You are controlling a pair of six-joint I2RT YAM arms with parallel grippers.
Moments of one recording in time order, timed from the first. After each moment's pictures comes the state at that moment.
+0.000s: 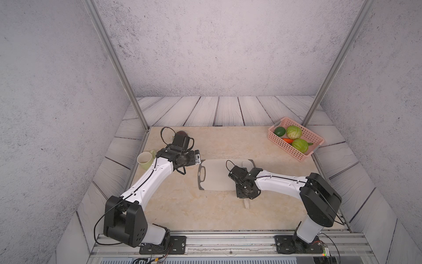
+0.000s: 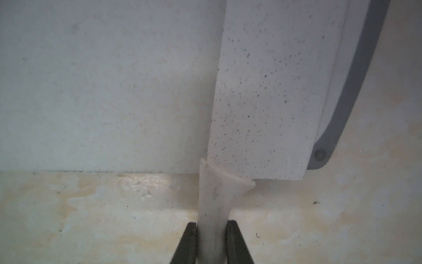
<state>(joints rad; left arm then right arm) -0.34 1.41 1.18 -0.73 -0.02 -0.46 0.88 1.70 1.05 -0.80 0.15 0.80</state>
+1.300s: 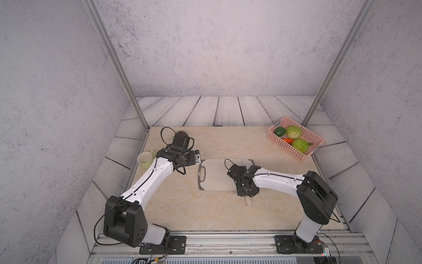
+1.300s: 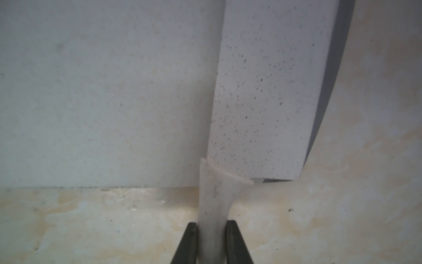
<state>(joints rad) -0.34 1.41 1.18 -0.73 -0.02 -0.46 0.87 1.74 1.11 -0.86 0.22 0.76</state>
